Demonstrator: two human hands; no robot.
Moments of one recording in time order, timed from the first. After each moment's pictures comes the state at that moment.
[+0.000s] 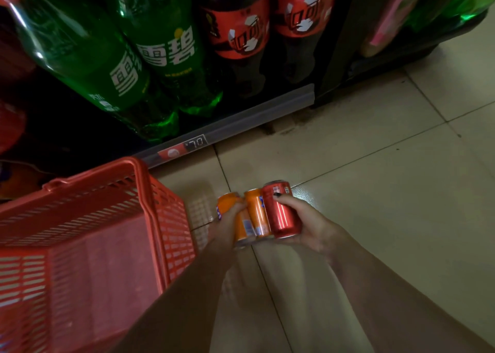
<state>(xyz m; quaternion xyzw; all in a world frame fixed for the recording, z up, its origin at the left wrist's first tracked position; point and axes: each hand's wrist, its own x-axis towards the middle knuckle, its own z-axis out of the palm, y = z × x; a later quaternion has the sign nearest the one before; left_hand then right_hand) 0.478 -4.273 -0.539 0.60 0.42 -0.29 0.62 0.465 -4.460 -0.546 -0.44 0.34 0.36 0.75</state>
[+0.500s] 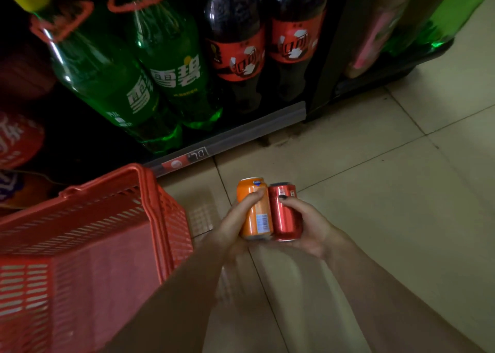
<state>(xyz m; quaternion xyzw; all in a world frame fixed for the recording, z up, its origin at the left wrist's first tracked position) 0.496 -4.297 -0.487 0.54 0.26 -0.43 0.68 0.457 -4.466 -0.501 -0.42 0.35 0.29 0.78</state>
